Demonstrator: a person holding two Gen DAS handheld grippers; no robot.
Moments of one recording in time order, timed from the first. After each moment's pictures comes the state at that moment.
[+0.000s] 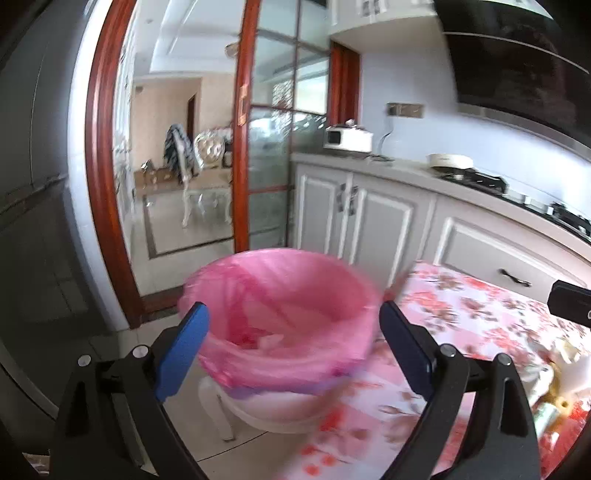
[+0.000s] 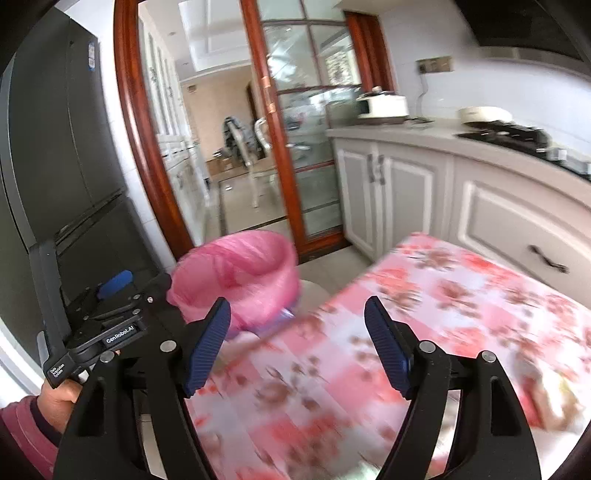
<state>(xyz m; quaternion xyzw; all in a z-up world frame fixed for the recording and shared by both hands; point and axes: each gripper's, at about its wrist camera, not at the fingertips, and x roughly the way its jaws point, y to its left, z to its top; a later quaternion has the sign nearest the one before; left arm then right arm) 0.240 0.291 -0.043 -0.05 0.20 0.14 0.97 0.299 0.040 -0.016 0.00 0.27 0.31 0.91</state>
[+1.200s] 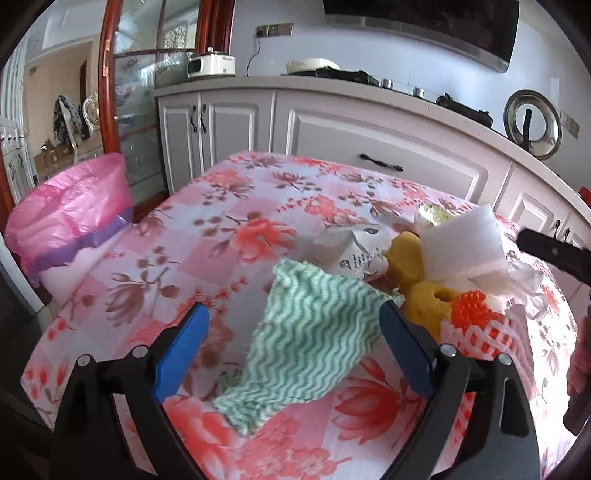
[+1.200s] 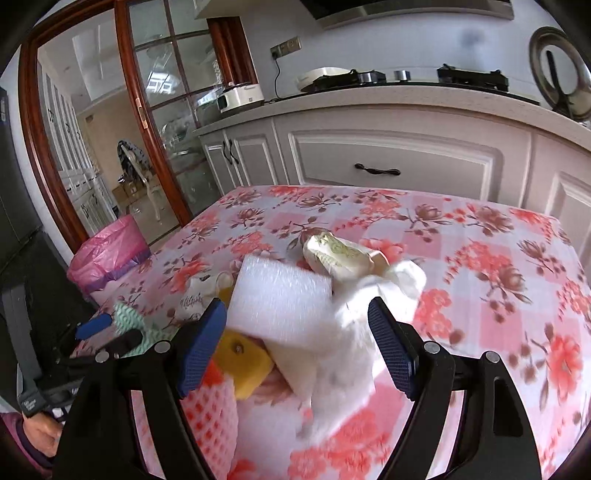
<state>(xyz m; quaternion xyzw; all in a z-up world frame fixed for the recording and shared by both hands) 0.244 0.049 -0.141 -0.03 0.34 -0.06 0.94 0.267 -0.214 -0.106 0.07 0.32 0.14 0.93</state>
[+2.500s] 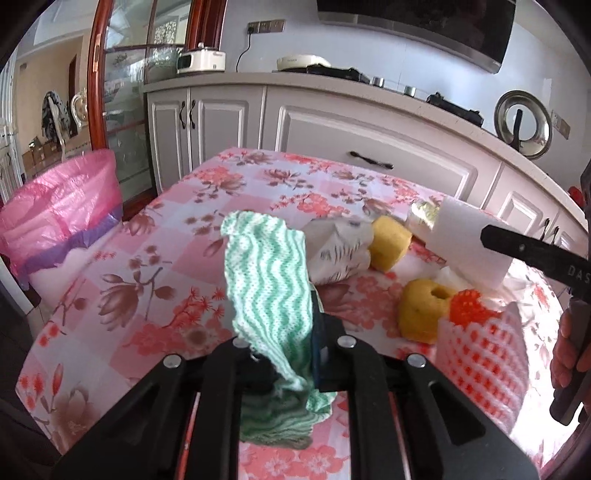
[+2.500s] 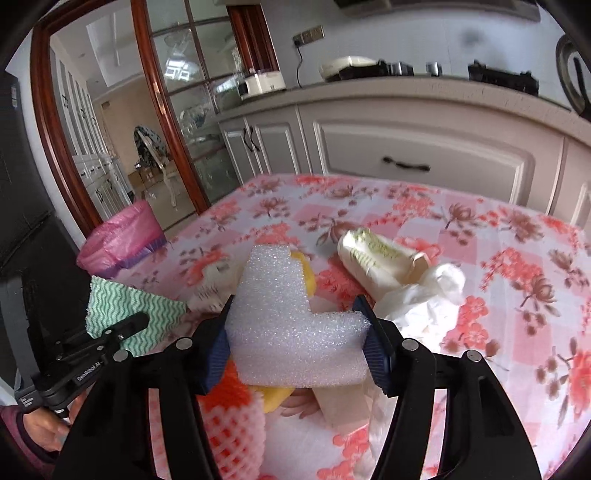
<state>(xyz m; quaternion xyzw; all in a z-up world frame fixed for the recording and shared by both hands) 0.241 0.059 -0.136 -0.03 0.33 -0.09 0.94 0.262 -0.192 -0.098 0.06 0.32 0.17 0.93</state>
